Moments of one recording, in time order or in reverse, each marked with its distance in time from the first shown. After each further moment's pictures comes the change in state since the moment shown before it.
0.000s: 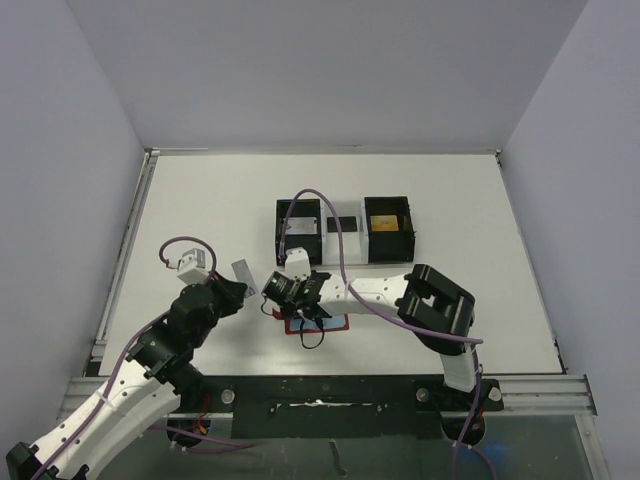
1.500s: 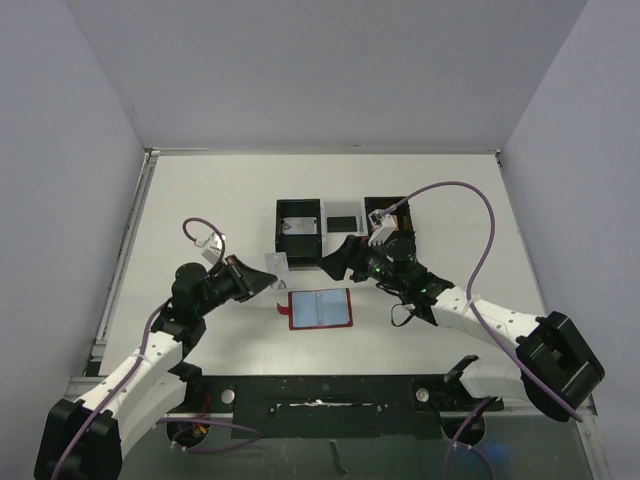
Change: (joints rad) left arm 0.312 0.346 -0.105 0.600 0.761 -0.074; right arm -0.464 -0.712 -0.719 0.861 -0.614 -0.129
